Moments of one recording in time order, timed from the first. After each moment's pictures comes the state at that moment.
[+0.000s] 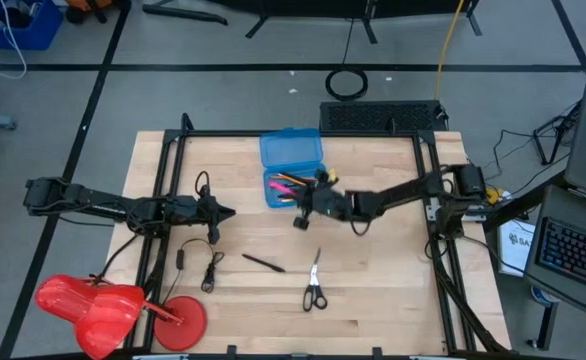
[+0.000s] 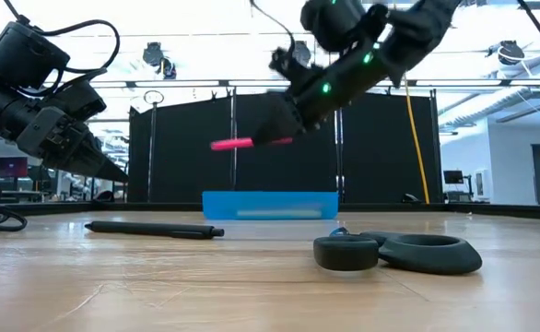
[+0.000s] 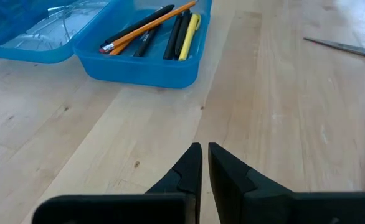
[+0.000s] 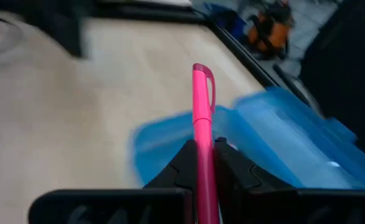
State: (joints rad) left arm 0.01 0.73 0.01 0.24 -0.20 -0.16; right arm 0.00 1.79 0.95 0.39 0.48 -0.03
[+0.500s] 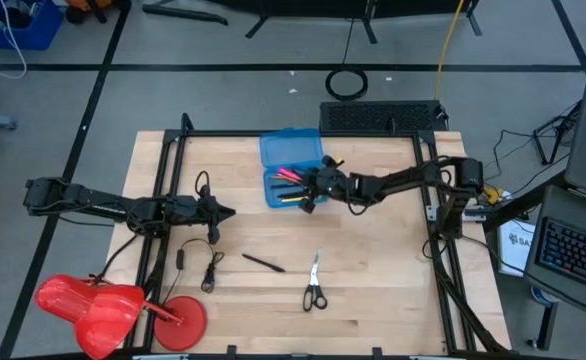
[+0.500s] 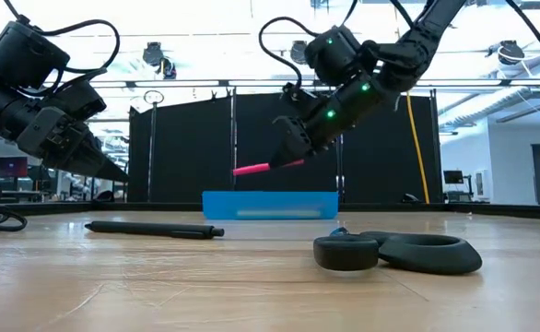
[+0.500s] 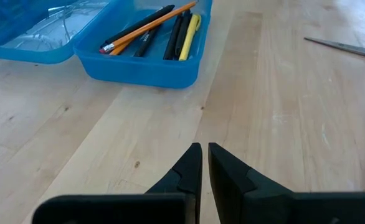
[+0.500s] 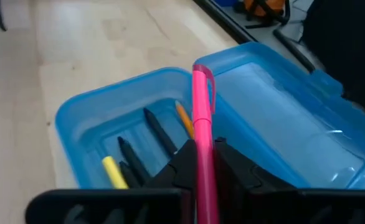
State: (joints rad) left arm 0.01 0.73 0.01 0.24 -0.20 -0.16; right arm -0.19 1.80 0.89 0.38 0.33 0.03
